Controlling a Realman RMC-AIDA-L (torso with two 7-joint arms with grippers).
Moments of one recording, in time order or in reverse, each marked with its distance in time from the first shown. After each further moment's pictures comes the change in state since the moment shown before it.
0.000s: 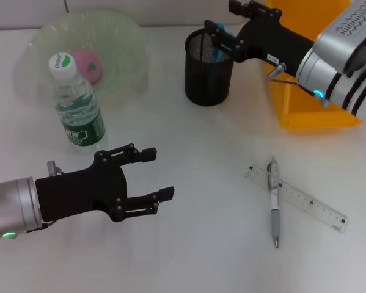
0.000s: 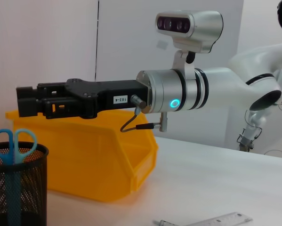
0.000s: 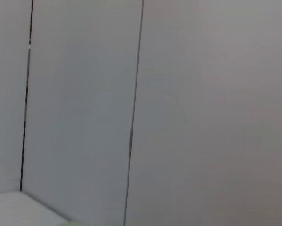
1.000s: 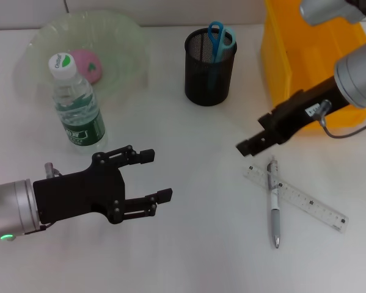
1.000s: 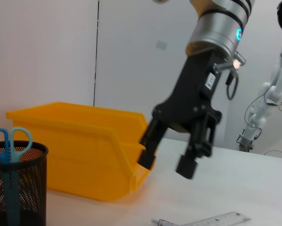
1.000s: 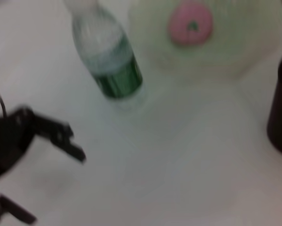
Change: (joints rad) left arm 0.008 0.002 -0.001 0.003 0.001 0.007 0.000; right arm -0.034 -0.017 0.173 -0.981 -1.692 -0.692 1.827
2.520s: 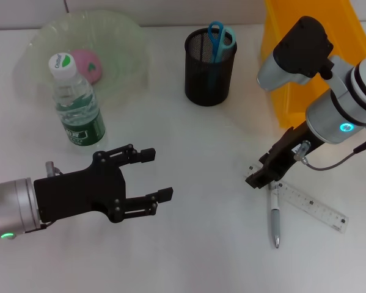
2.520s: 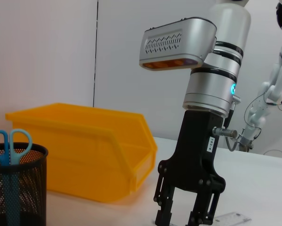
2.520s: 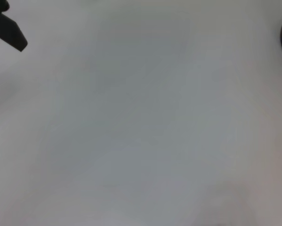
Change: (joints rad) left arm -0.003 0.000 0.000 0.002 0.001 0.000 0.000; right arm 0.050 0.011 -0.188 0.230 -0.127 0.154 -0.015
